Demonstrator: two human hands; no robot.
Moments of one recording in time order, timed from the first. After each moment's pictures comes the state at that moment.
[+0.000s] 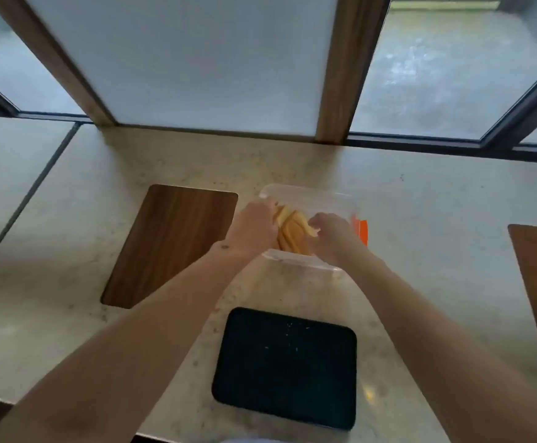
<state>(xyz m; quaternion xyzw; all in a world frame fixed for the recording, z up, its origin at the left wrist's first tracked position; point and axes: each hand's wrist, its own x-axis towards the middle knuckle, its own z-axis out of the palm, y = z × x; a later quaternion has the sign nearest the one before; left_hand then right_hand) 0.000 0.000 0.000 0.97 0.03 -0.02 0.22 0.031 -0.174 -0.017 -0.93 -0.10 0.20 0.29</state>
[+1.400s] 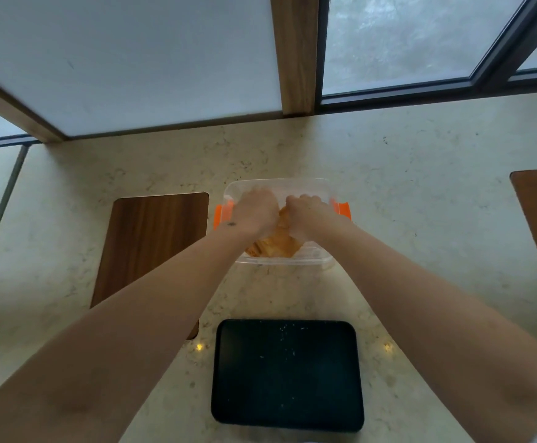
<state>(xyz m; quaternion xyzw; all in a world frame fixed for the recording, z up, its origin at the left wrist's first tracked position) 0.078 -0.049 -0.034 0.97 0.04 -0.17 0.14 0.098 -0.169 -0.070 -0.94 -0.18 0.26 0.11</state>
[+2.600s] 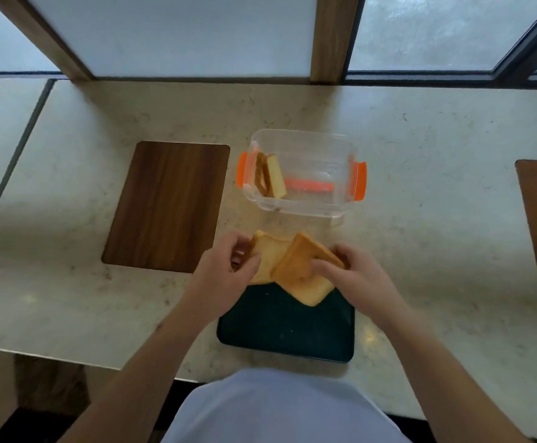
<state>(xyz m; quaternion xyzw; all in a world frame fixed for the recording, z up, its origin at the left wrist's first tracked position) -0.173 -0.007 0.004 0.88 0.12 -0.08 0.46 -0.118 -0.242 -0.010 -0.81 -0.03 0.29 0.50</state>
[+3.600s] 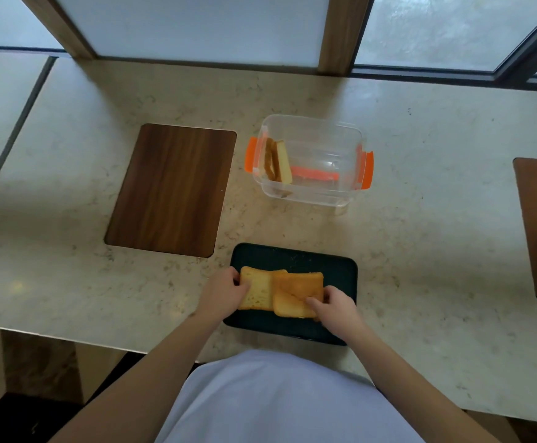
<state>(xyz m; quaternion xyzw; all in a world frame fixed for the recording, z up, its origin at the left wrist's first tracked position) -0.221 0.013 -0.122 0.88 0.27 -0.21 0.34 -0.191 -0.231 -0.127 -0.81 0.15 0.42 0.38</state>
